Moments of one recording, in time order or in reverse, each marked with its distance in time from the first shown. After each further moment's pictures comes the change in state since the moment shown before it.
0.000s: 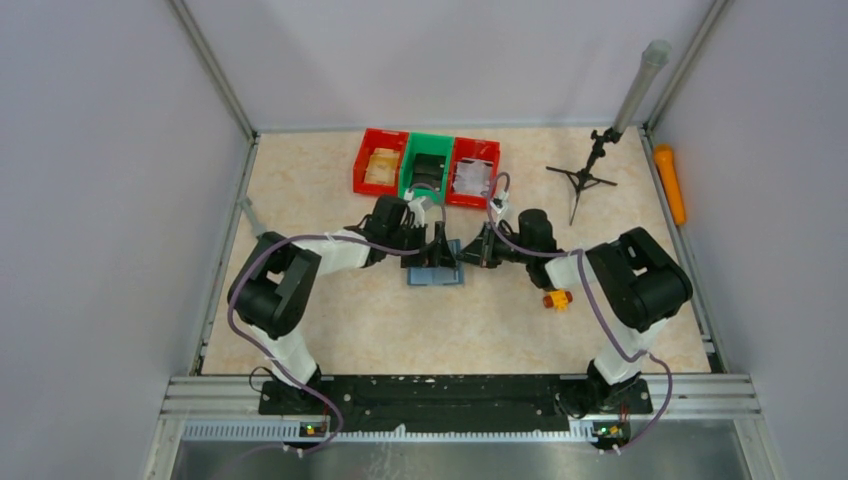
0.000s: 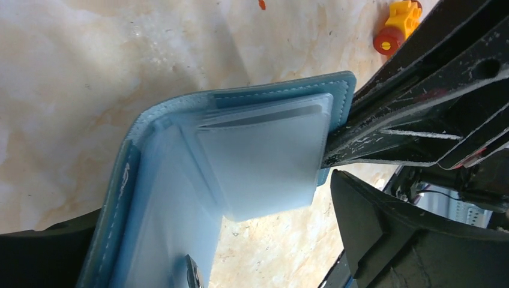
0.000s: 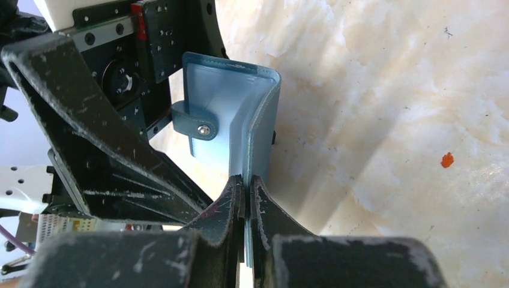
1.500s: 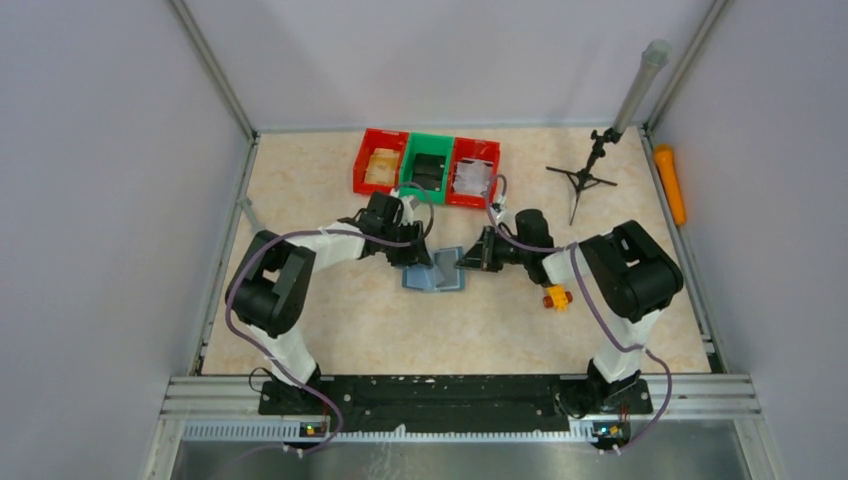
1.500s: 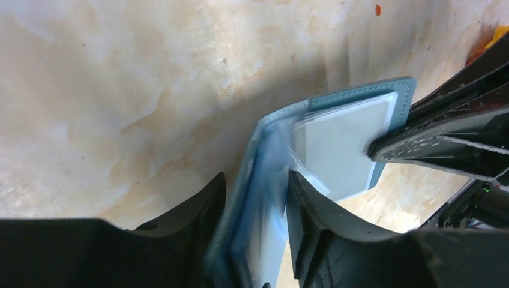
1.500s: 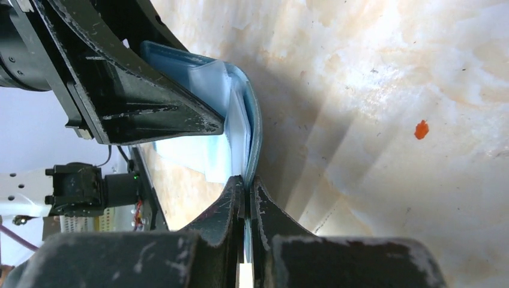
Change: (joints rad) left arm 0.044 0.011 0.072 -0.222 -0.184 0.080; right arm -0.026 0.071 0.042 -0.109 -0.032 0.019
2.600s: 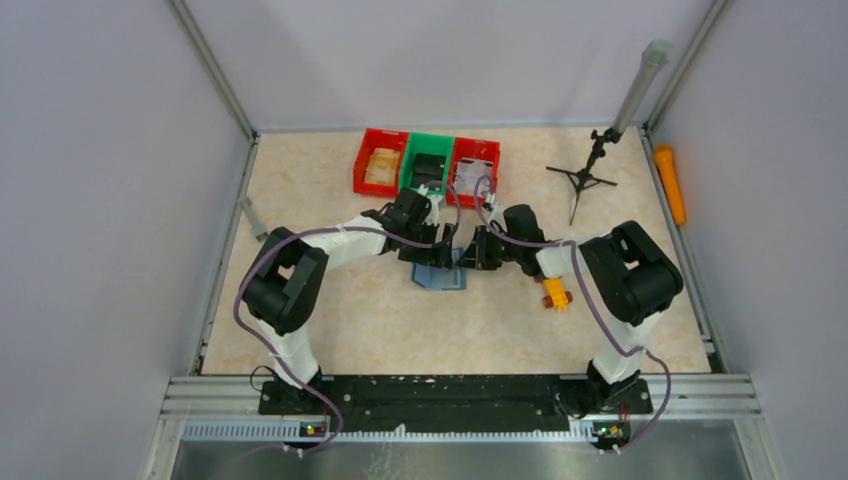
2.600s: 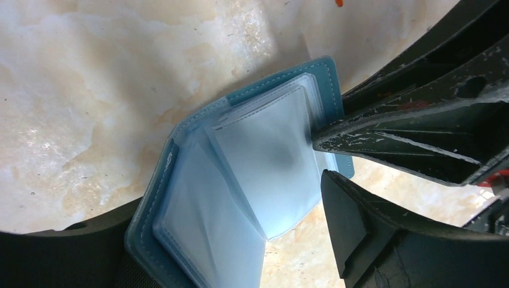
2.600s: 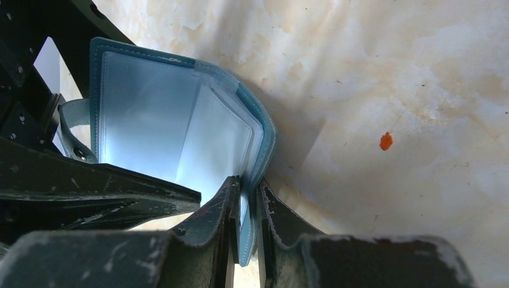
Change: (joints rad) left arm -0.125 0.034 0.124 -0.109 -0.116 0.087; right arm 0.052 -0.018 0.087 -0.240 0.149 -0.163
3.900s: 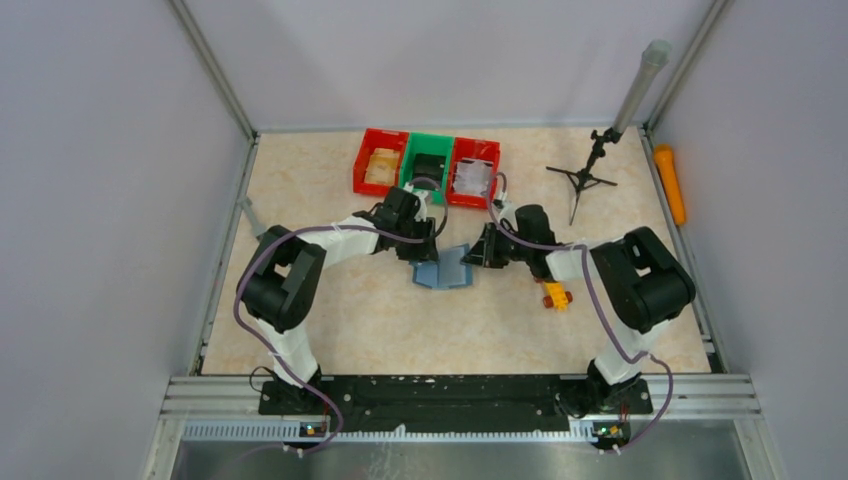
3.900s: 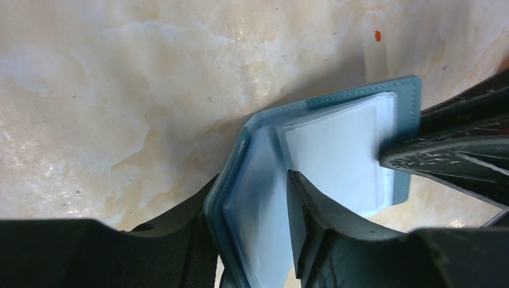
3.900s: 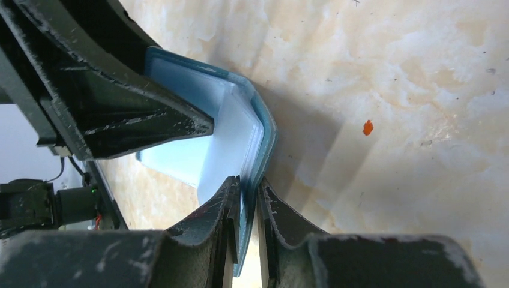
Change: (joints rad) left arm 0.051 0.006 -0.034 0.054 -0.022 -0.059; right arm -0.048 -0.073 -0.072 0.077 -0.032 0.036
